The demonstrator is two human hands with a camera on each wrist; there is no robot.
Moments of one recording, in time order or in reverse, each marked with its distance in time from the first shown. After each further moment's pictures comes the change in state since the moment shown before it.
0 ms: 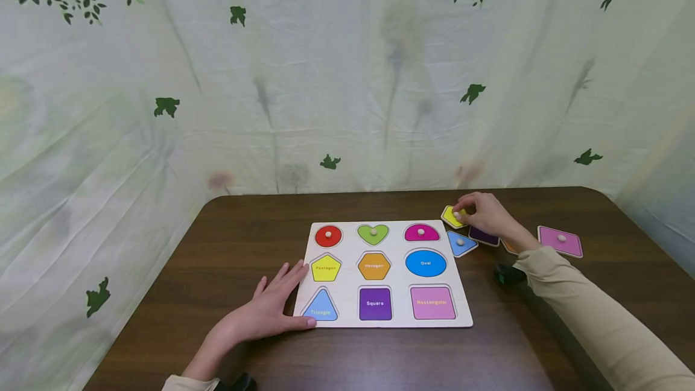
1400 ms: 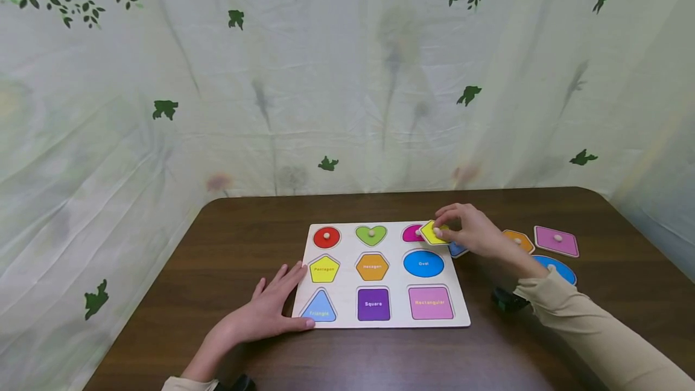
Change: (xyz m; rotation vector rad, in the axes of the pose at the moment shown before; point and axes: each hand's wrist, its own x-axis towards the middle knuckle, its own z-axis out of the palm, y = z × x) left_hand 0.001 0.000 0.001 0.012 0.003 -0.002; right_hand -0.037 -0.057 0.007 0.126 -0.035 -0.088
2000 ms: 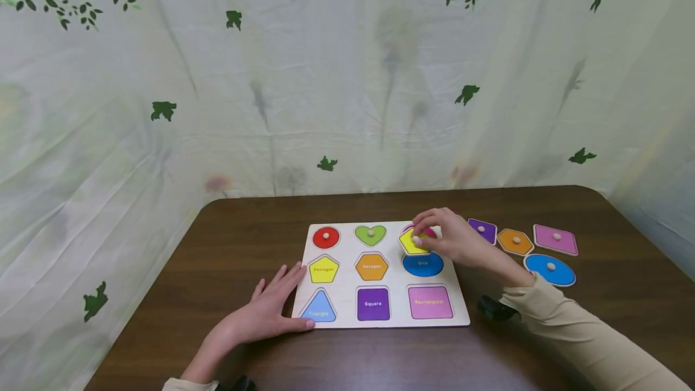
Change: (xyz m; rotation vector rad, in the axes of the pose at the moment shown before) left_hand 0.000 0.004 -0.002 -0.002 -0.004 -0.016; right_hand -0.003 -0.038 0.021 0.038 -0.012 -0.078
